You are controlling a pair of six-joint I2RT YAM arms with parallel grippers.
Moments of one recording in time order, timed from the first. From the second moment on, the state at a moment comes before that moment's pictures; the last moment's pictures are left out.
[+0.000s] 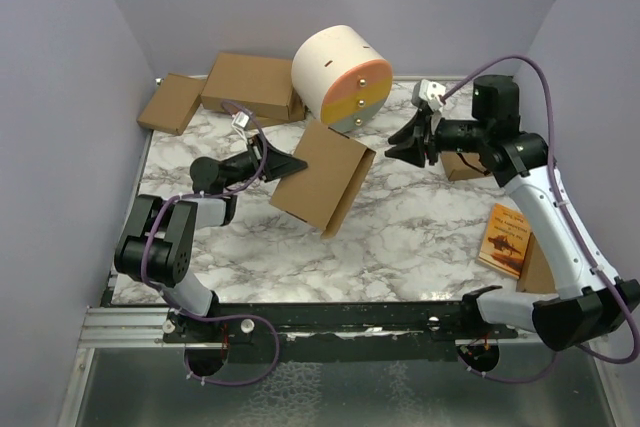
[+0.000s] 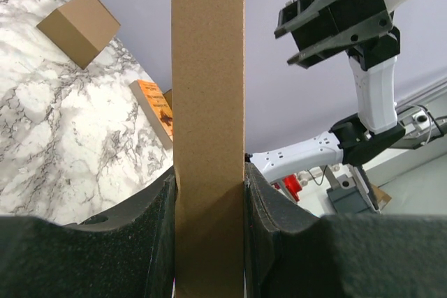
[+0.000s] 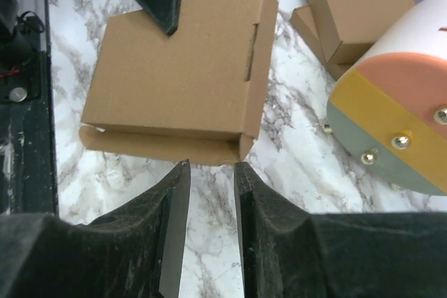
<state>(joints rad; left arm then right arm) -0.18 1.61 0.60 1.51 1.05 -1.45 0.30 1.25 1.40 -0.64 -0.91 -0.53</state>
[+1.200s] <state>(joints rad) -0.20 1.24 0.51 0.45 0.63 -0.87 0.28 1.26 1.07 -0.69 -1.18 -0.85</state>
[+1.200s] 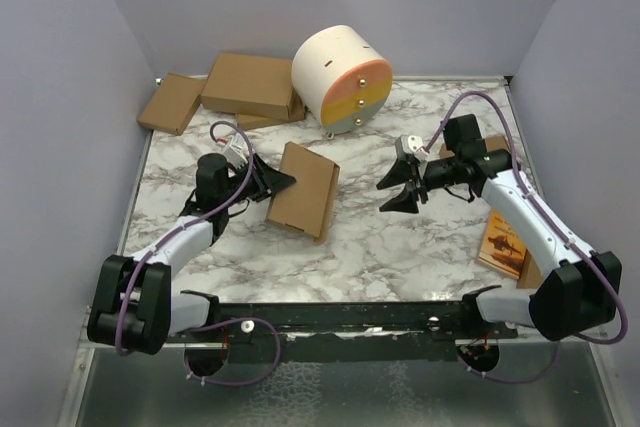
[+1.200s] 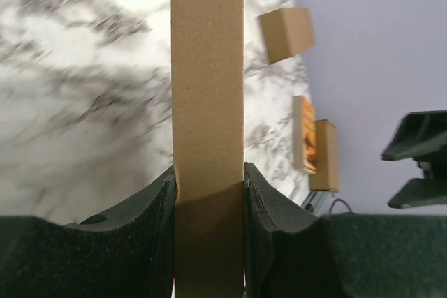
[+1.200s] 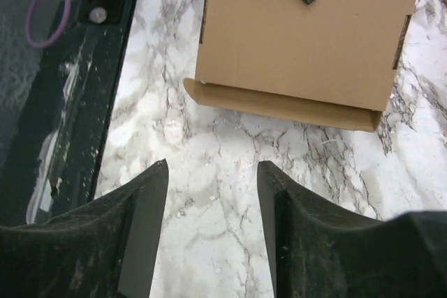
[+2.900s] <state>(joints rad) -0.21 1.27 0.70 -0.18 0.39 -0.60 1.03 1.40 0.93 -0.47 -0.69 -0.94</state>
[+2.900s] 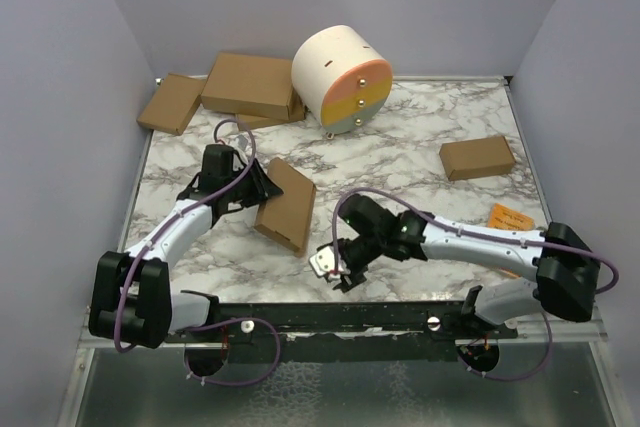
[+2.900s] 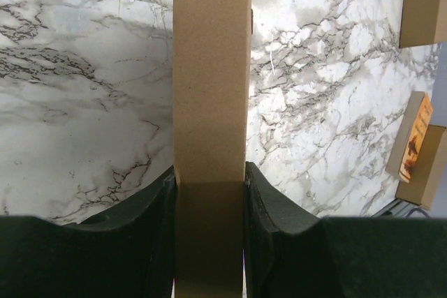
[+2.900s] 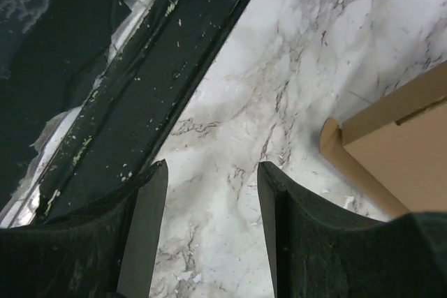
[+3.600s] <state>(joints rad) -0.05 1.40 0.65 -0.03 0.64 -0.60 1.13 1.53 0.42 0.82 -0.33 -0.57</state>
